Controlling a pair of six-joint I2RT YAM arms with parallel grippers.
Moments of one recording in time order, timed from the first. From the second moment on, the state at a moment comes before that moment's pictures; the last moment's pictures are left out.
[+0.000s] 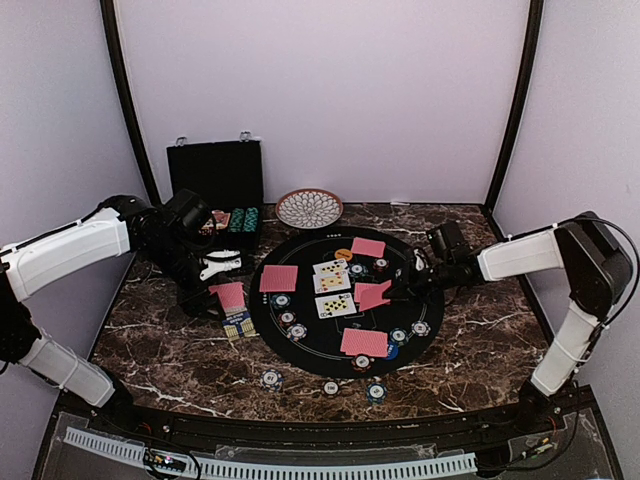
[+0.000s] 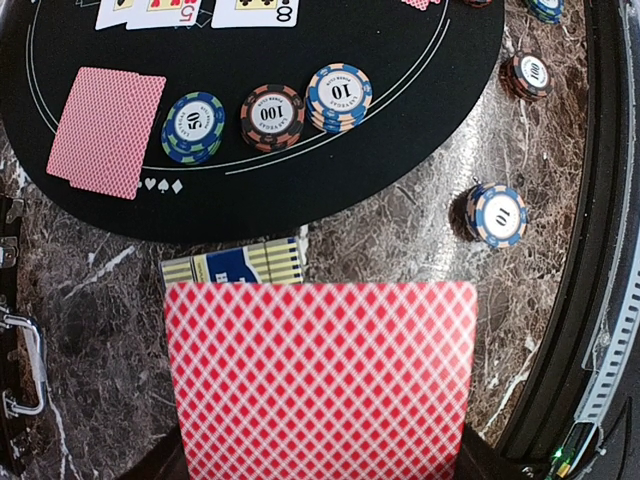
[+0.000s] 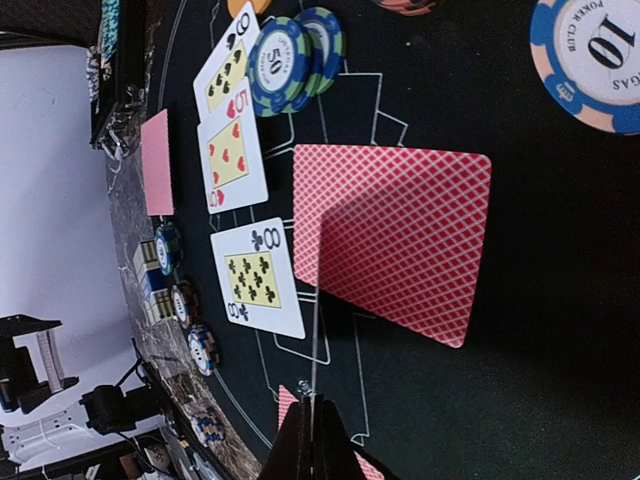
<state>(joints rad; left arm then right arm) -0.57 1.38 1.17 -1.05 0.24 0.67 0.47 1.70 0.86 -0.04 -0.58 0.82</state>
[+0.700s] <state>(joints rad) -0.57 1.38 1.14 -1.01 0.22 0.67 0.47 1.67 0.88 -0.24 -0.42 0.72</state>
